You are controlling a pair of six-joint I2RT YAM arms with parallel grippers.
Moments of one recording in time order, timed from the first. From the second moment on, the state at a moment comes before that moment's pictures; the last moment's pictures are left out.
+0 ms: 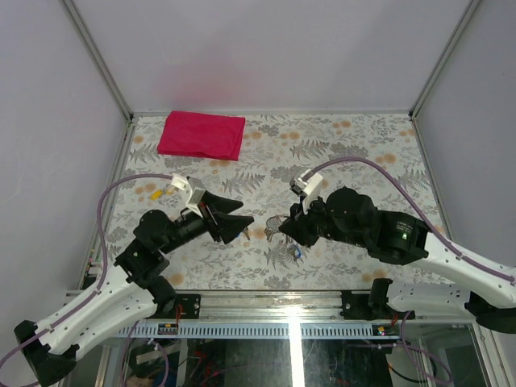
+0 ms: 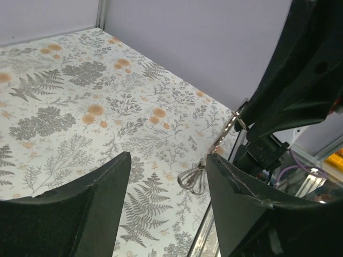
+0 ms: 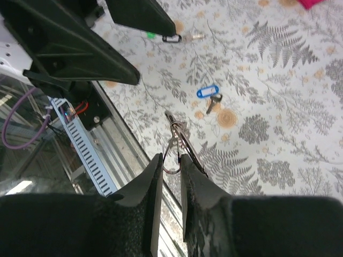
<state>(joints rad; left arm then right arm) -0.77 0.58 0.55 0.14 0.27 -0.41 1.17 0.96 1.17 -0.64 0.10 0.28</state>
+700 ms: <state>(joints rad) -1.14 0.58 0.46 0.26 0.01 0.04 1.00 1.02 1.20 -0.74 -0.19 0.38</state>
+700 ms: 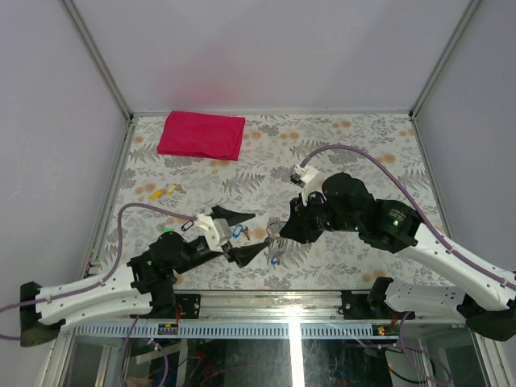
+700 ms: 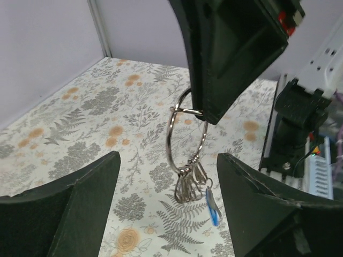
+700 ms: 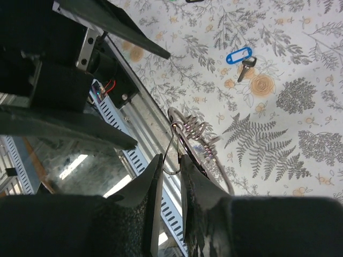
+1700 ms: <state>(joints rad) -1.41 0.84 0.46 0.52 -0.34 0.68 0.99 1.03 1.24 -0.80 -0.28 0.45</state>
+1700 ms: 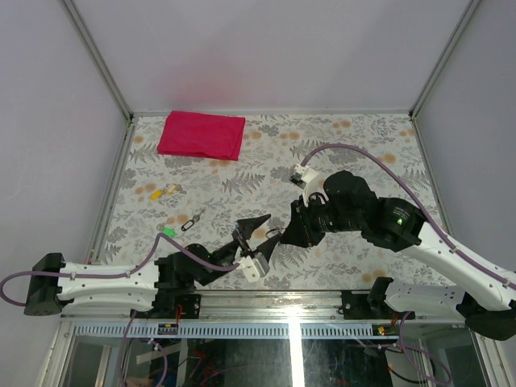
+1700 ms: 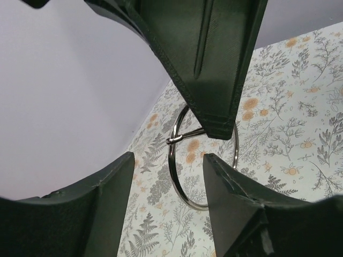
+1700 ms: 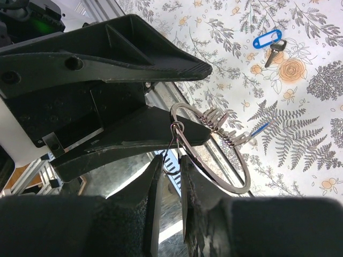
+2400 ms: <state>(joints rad) -1.45 0.89 0.51 0.50 -0.32 0.75 0.99 1.03 1.24 -0.81 -0.31 0.46</state>
